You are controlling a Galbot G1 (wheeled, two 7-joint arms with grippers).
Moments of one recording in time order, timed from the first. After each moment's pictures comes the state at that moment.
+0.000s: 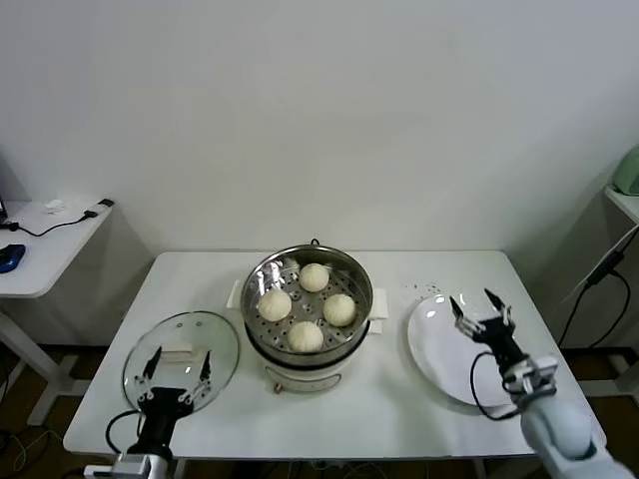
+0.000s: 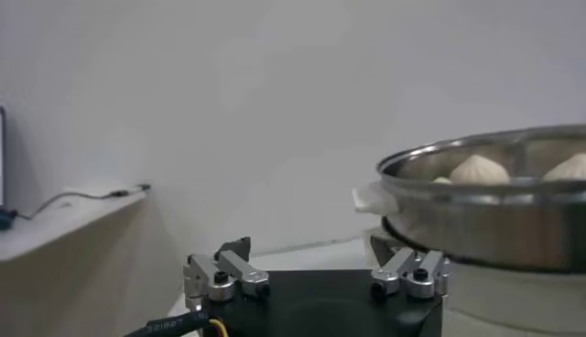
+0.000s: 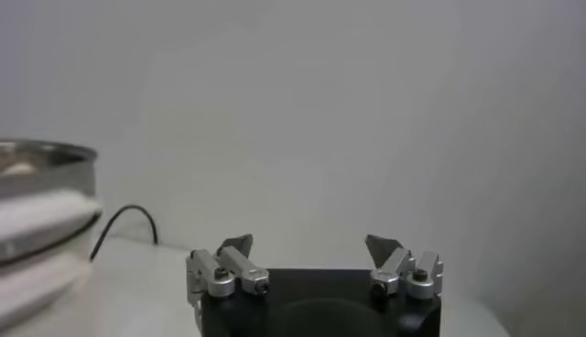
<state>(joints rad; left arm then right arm) 1.73 -1.35 -0.60 -2.05 -0.01 -0.08 -0.10 -1.32 0.99 0.48 1.62 0.49 0.16 -0.07</state>
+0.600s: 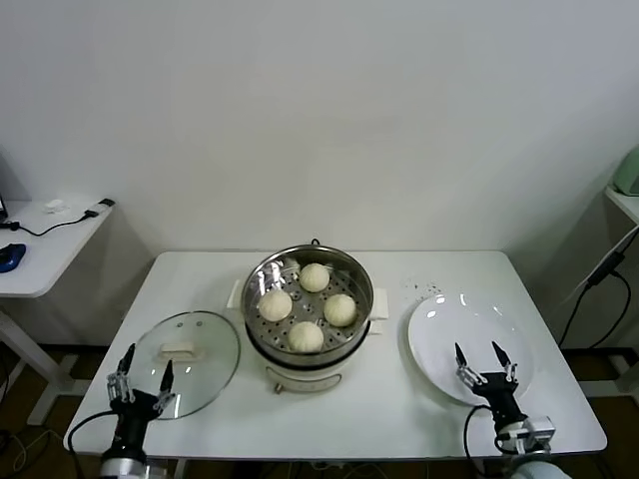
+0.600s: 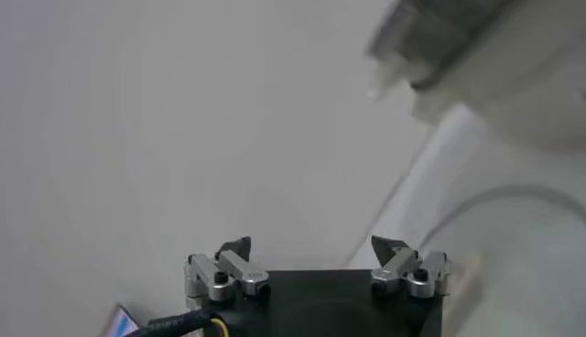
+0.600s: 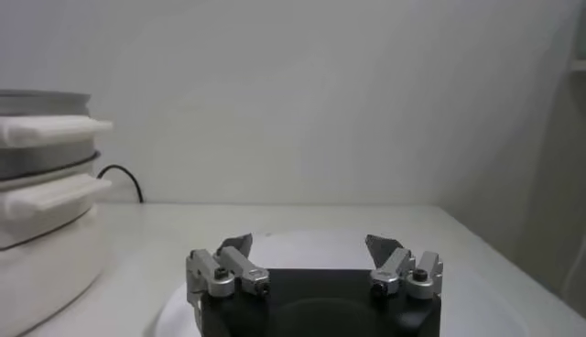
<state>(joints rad) 1.67 -1.27 -0.65 -1.82 0.79 -0.09 -0.36 -1.47 1.17 0.56 1.63 0.40 0.19 -0.03</state>
